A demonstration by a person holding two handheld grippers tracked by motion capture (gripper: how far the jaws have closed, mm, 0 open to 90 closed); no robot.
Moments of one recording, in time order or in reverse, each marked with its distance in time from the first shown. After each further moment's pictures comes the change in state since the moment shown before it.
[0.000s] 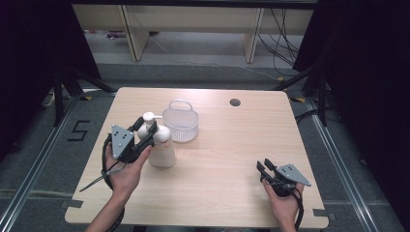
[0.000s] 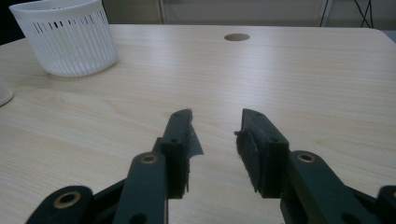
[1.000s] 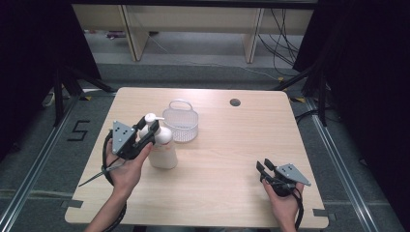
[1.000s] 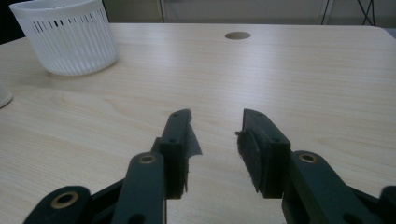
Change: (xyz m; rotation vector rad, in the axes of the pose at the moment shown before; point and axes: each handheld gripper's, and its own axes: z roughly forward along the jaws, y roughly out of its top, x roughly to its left) left arm -0.003 0.008 0.003 0.025 -0.050 -0.045; right arm -0.003 0.001 0.001 0.005 0.002 -0.032
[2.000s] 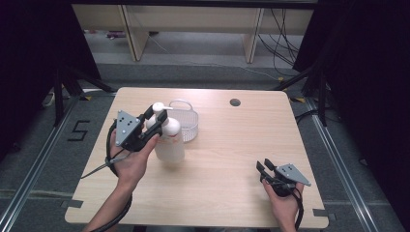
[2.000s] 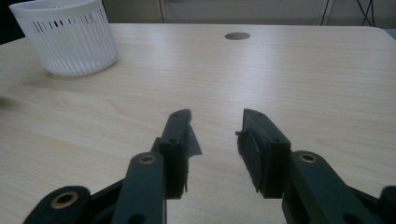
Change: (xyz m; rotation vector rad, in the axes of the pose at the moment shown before) left arm -0.018 0.036 0.008 -0.075 -0.063 0.011; right arm 0.000 0.000 0.000 -0.012 0.005 0.001
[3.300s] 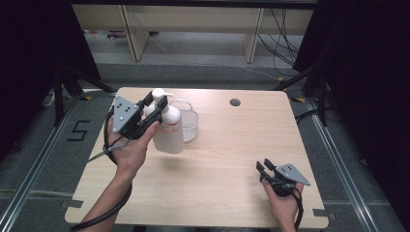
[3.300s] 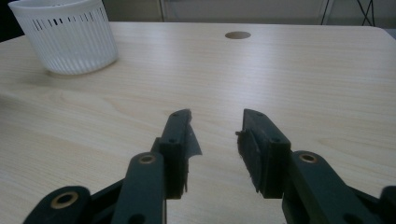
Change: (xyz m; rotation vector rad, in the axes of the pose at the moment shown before) left arm 0.002 0.032 0.011 -0.049 -0.008 0.016; right arm 0.000 0.000 0.000 0.004 -0.015 -0.024
